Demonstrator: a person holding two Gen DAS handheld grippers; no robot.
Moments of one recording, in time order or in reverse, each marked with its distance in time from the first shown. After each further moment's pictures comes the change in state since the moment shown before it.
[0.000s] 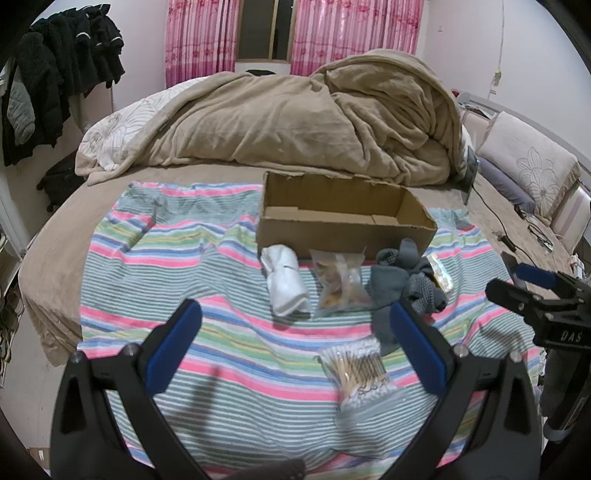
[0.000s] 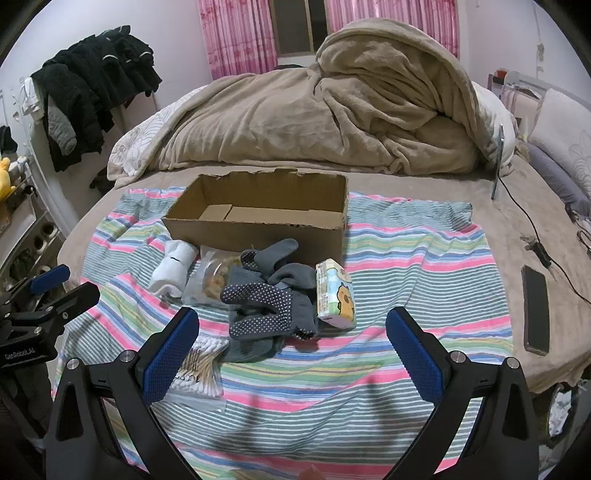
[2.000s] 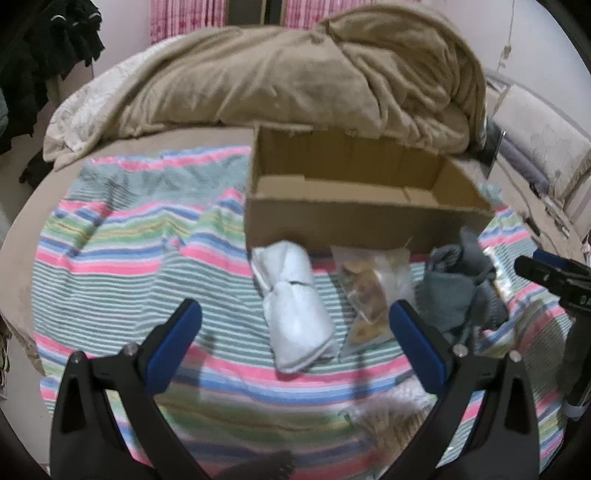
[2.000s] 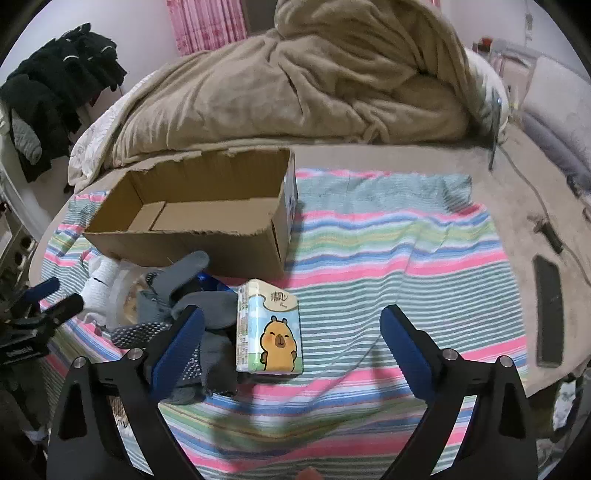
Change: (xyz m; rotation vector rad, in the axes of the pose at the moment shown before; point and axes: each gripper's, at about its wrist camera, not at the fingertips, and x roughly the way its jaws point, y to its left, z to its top) left arm 0.127 0.009 0.014 0.026 0.159 -0.002; right arm 0.093 -0.064 0.021 0.094 0.118 -0.029
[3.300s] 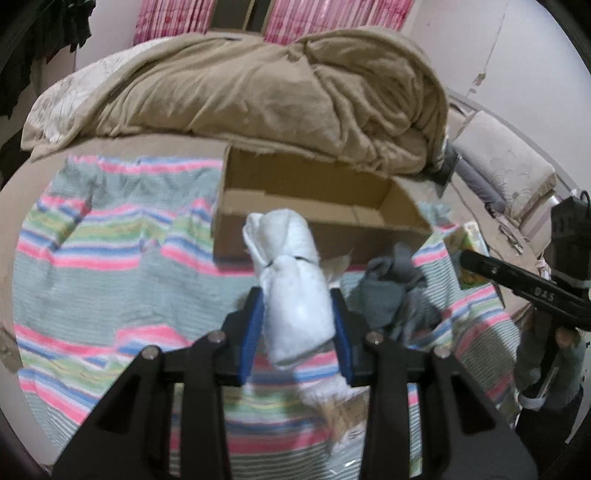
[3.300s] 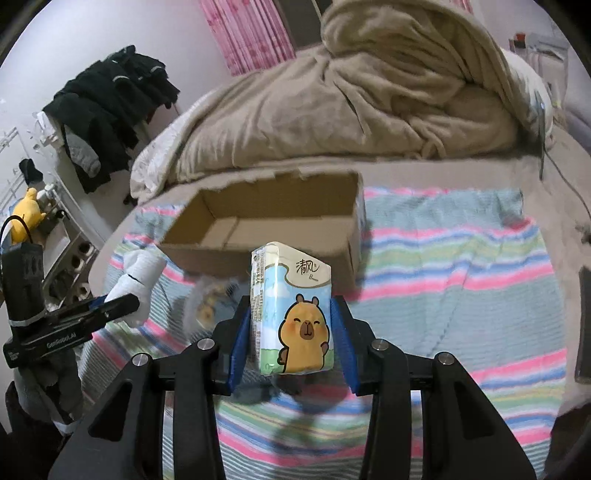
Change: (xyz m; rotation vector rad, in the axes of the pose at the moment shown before) left arm -0.052 0.007 0.007 -0.042 -0.059 -0.208; right arm -0.041 0.018 0.017 -0.023 -0.094 0.248
